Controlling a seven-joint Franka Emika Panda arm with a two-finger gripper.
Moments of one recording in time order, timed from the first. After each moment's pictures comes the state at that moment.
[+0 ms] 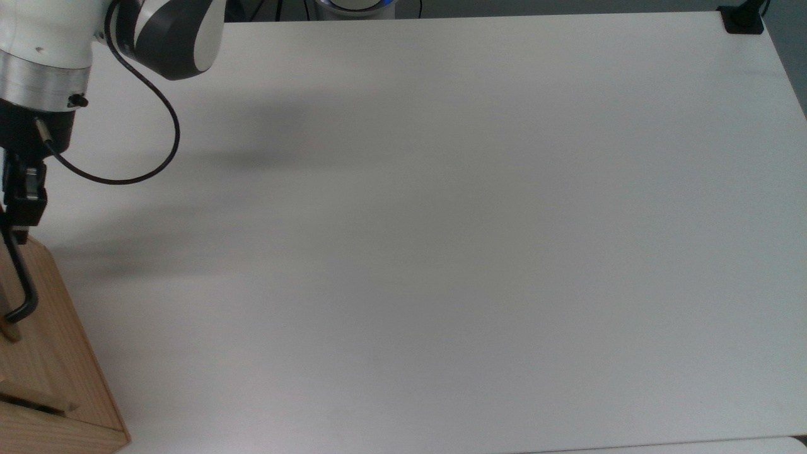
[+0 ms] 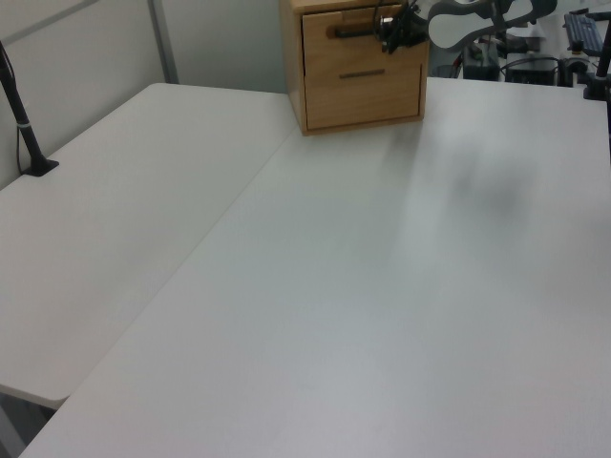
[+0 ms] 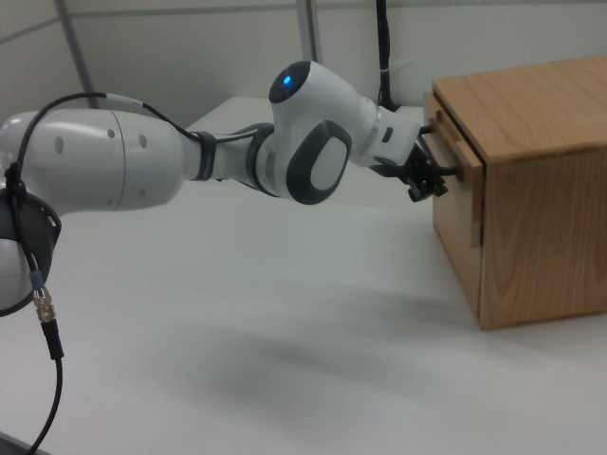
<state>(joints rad) -0.16 0.51 -0.26 -1.47 -0.06 2.75 0.78</state>
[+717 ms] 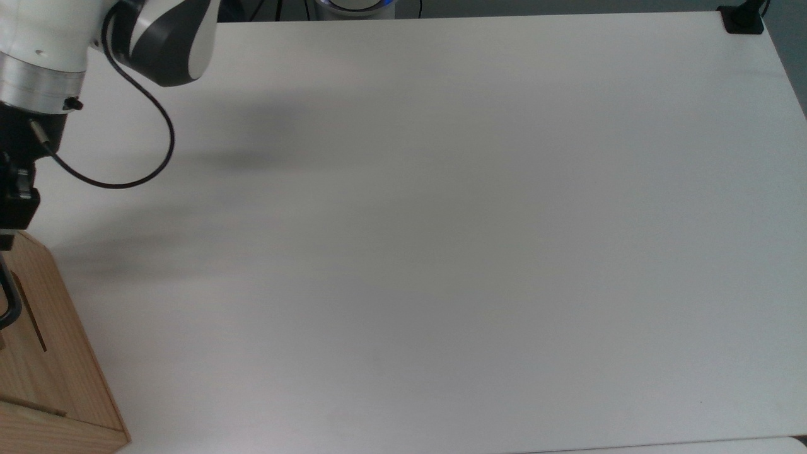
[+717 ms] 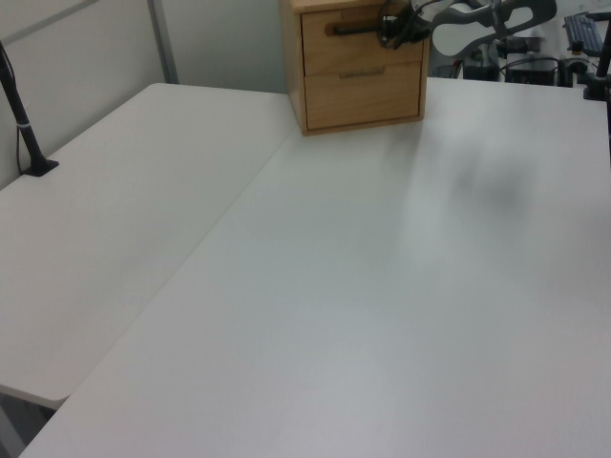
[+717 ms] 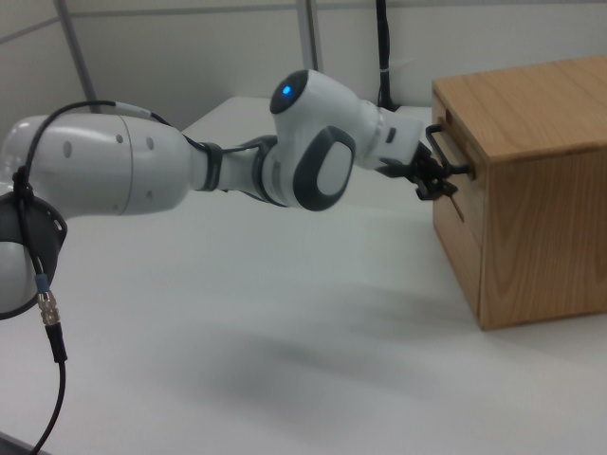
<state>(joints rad) -0.18 0.52 -0.26 -1.47 -0.14 2.82 0.78</state>
